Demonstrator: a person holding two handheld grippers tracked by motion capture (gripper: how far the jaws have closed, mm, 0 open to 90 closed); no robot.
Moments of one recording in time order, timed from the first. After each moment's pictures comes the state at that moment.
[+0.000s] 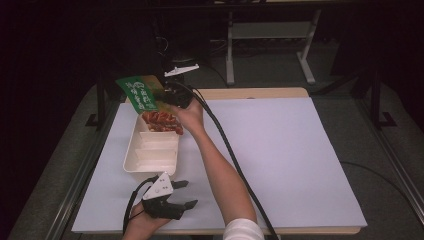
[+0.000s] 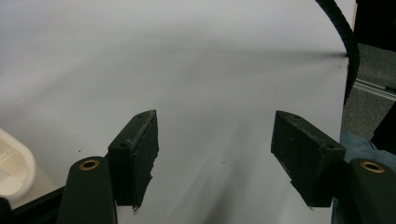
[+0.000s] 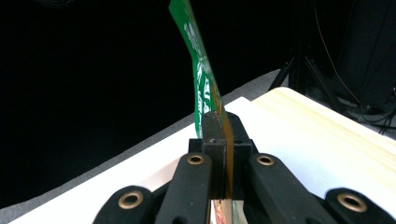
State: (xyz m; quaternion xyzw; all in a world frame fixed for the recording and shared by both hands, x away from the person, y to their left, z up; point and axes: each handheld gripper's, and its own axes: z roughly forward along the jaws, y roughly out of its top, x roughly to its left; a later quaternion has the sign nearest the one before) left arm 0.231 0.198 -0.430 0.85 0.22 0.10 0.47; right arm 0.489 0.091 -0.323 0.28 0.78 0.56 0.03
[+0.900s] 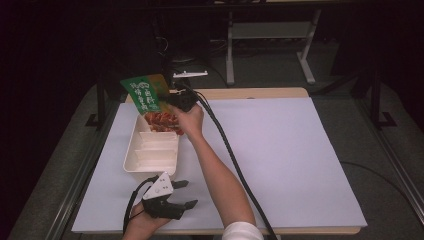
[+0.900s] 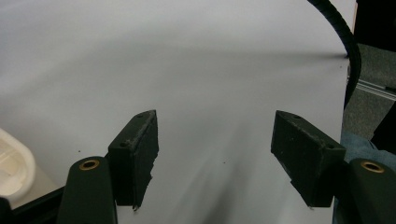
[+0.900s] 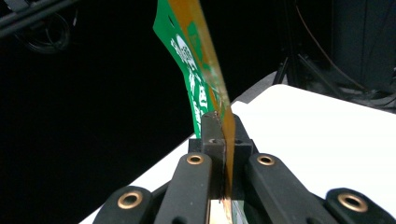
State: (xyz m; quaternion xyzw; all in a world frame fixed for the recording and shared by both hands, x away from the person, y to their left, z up) left arm 0.232 0.198 -0.430 0.85 0.22 0.10 0.47; right arm 0.490 0.082 -0.341 0.35 0.73 0.59 0.00
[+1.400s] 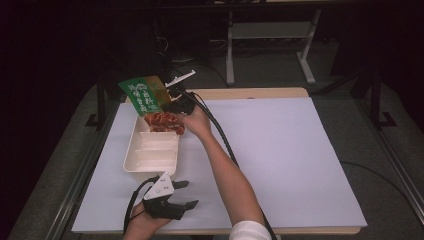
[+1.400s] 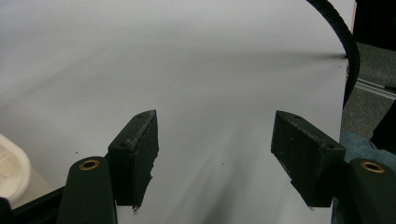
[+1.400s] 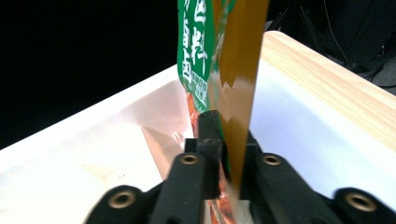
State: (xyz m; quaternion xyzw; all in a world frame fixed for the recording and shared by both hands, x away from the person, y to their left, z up) left arm 0.231 0.196 -0.430 0.85 0.22 0.10 0.47; right arm 0.491 0.088 -0.346 0.28 0.84 0.47 0.04
